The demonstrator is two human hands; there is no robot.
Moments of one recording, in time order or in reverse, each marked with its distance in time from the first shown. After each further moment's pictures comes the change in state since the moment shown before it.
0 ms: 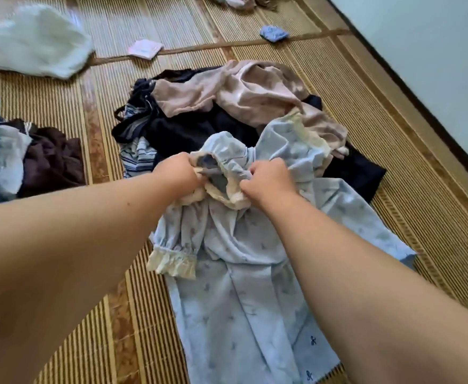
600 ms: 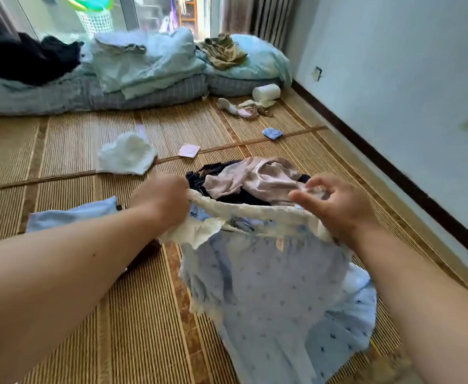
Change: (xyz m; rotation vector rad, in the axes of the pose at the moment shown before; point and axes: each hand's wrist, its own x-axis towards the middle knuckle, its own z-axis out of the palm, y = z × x) left_hand -0.156 0.001 -0.221 0.366 0.414 0.203; right_hand -0.168 -0.040 -0.199 0.488 0.366 -0.200
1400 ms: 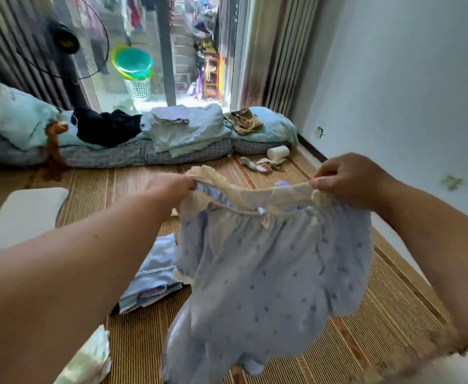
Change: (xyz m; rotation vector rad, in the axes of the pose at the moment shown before) left_hand -0.094 -0.039 -0.273 -0.946 -0.061 -0.509; right_hand -0.058 -0.260 -0.158 -0.307 -0.160 -0.248
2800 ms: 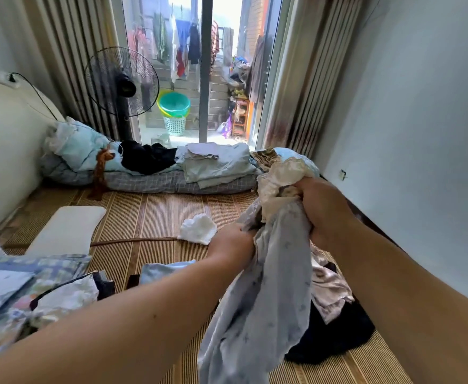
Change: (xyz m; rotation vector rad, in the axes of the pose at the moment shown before) left_hand -0.082 -0.010 0.024 0.061 -0.038 0.241; right_hand -0.003 -0.116 0.037 1.182 0.100 0.221
